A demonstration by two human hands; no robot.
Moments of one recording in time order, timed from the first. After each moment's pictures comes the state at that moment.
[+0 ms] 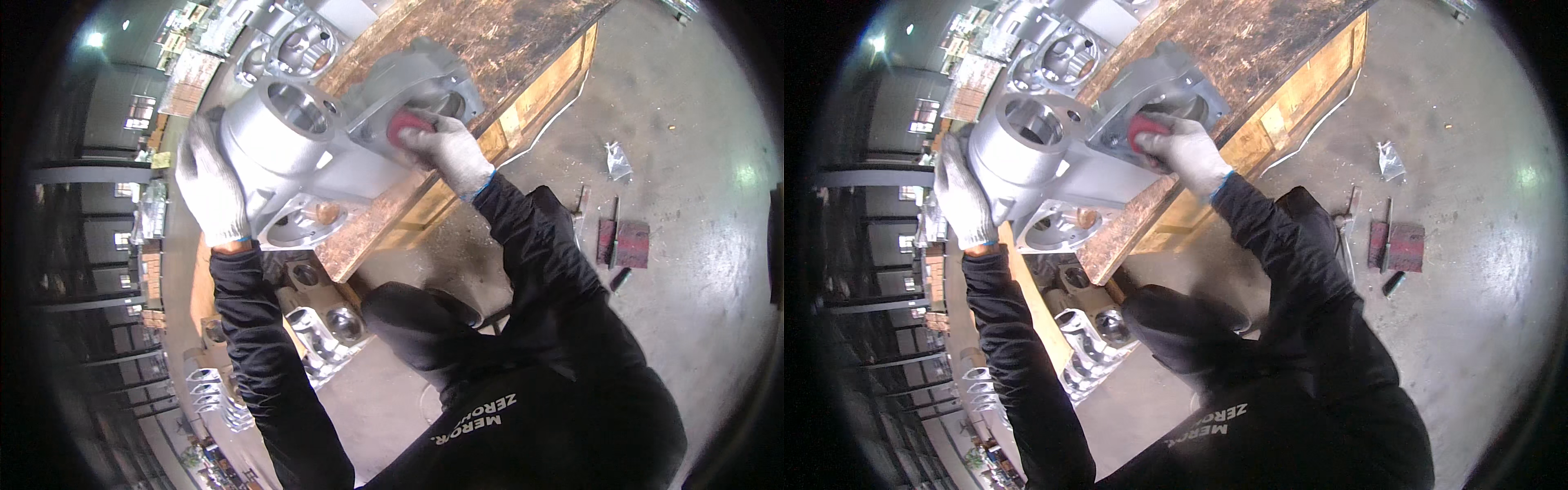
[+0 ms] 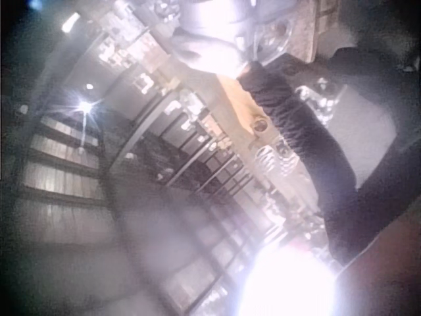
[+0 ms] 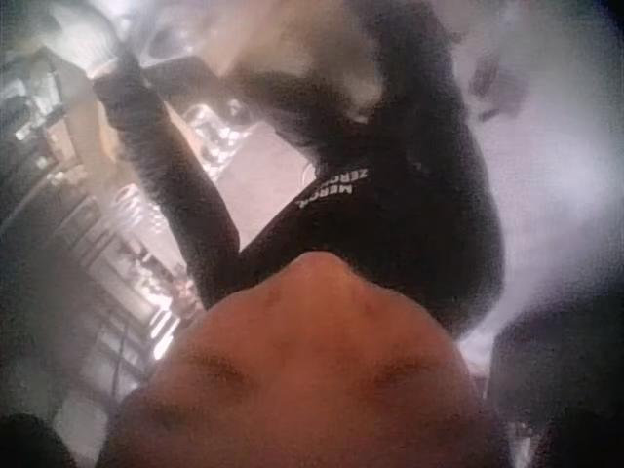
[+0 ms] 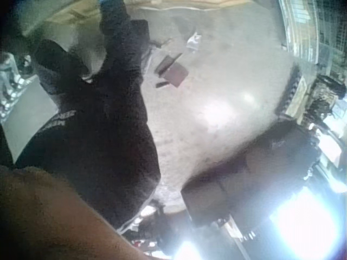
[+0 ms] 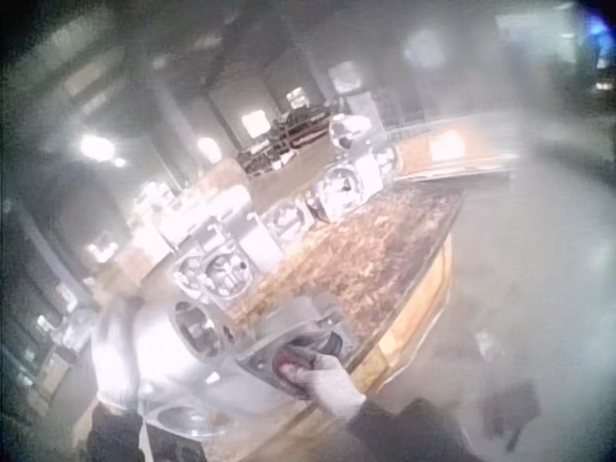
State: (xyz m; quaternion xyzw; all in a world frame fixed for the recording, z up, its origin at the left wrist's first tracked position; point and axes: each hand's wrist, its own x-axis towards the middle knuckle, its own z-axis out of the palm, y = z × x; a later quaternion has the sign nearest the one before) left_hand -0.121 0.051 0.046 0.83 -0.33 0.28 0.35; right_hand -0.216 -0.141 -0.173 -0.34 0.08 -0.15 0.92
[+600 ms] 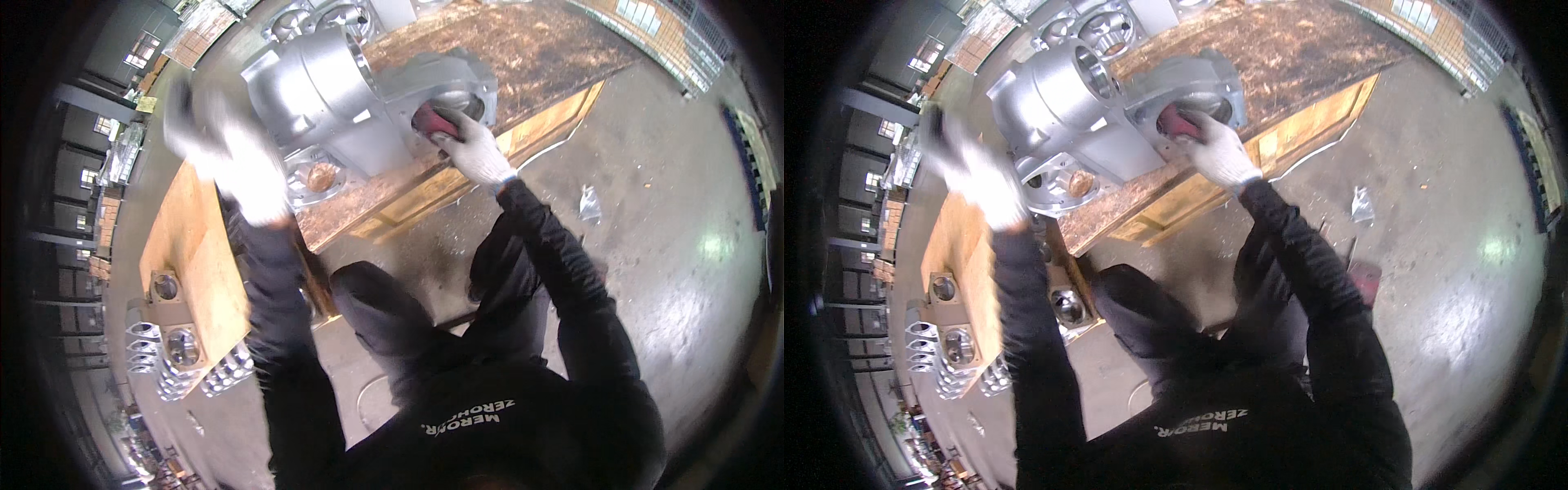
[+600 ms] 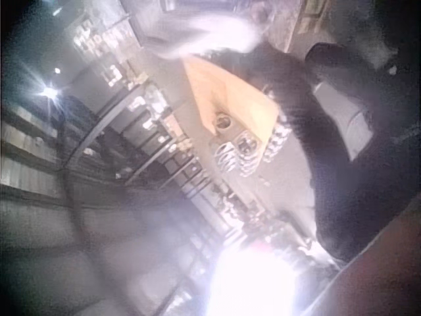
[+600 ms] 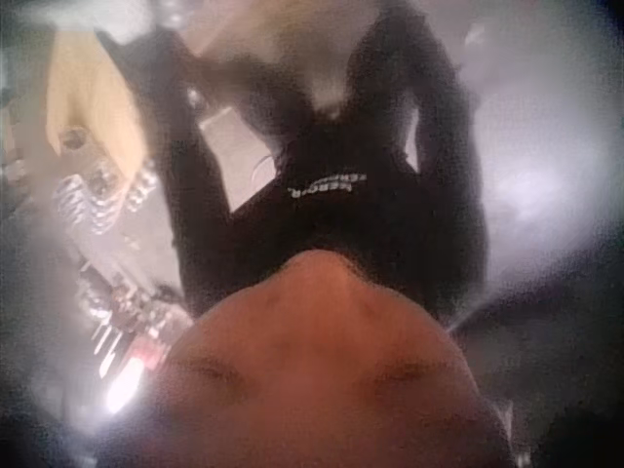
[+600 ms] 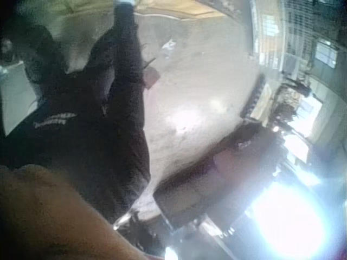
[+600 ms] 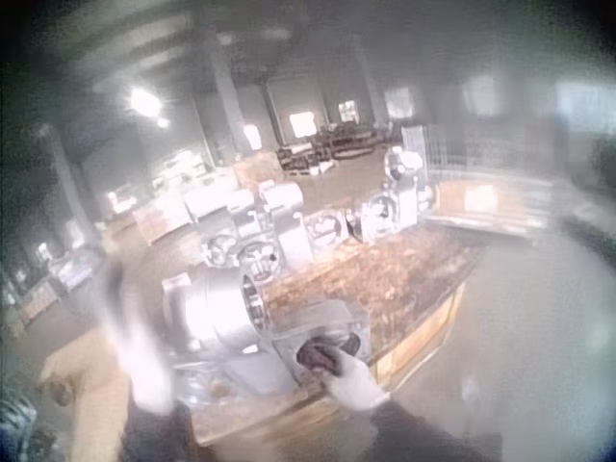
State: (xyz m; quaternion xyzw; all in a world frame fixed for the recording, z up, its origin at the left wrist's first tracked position) left_hand -0.172 0.063 0.016 0.69 -0.30 0.55 0.35; right_hand -0.236 -0.172 -0.175 -0.78 0.07 -0.21 0.59
